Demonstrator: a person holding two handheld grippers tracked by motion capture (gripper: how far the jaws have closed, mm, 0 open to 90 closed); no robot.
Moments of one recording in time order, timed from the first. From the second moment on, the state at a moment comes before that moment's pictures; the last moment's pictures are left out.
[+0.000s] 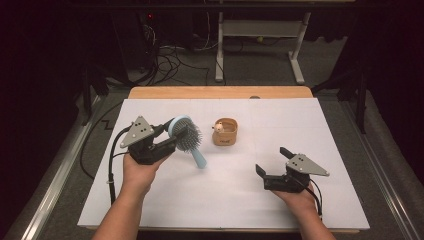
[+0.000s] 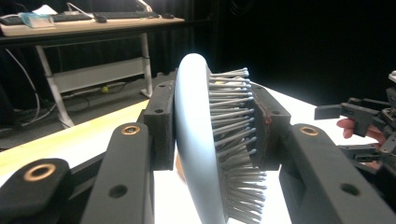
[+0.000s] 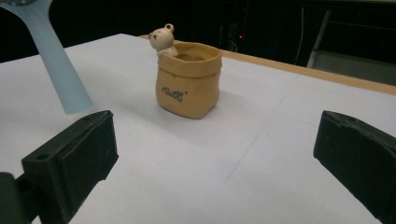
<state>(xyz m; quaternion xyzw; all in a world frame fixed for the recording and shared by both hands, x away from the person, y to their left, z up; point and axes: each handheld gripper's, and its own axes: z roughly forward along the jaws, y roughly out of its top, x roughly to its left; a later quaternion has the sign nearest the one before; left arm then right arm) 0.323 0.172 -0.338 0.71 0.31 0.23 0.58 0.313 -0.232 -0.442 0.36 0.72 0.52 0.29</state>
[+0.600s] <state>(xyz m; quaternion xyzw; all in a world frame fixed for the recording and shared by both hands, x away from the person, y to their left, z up) 0.322 0.201 -0.337 0.70 0.33 0.26 0.58 0.299 -0.281 -0.449 0.41 0.69 0.51 0.30</state>
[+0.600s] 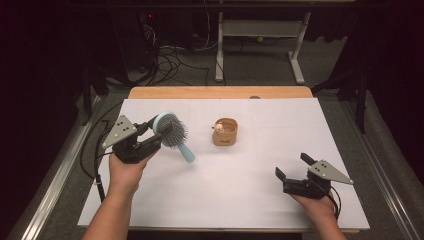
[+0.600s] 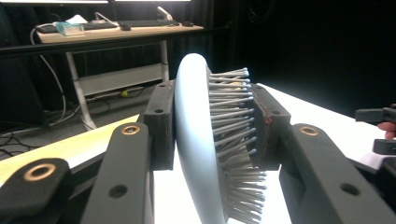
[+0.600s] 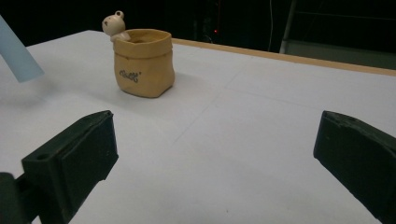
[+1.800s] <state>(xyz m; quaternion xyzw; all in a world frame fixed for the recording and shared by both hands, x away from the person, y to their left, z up) 0.332 0.167 -0.328 0.68 0.32 0.26 0.61 0.300 -0.286 -0.451 0.41 0.69 0.51 0.31</state>
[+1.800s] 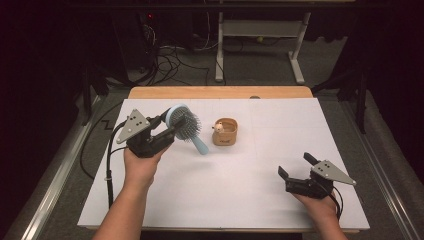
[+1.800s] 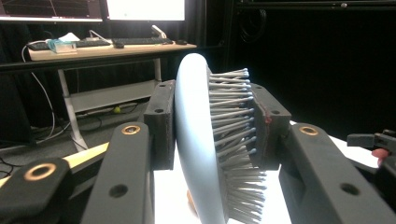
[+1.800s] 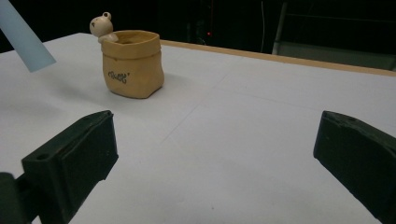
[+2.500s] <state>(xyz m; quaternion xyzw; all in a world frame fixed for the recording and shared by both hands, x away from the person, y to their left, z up) 0.338 0.144 -0.316 0.68 0.30 0.25 0.62 0.300 -0.285 -0.451 0.41 0.69 0.51 0.31</state>
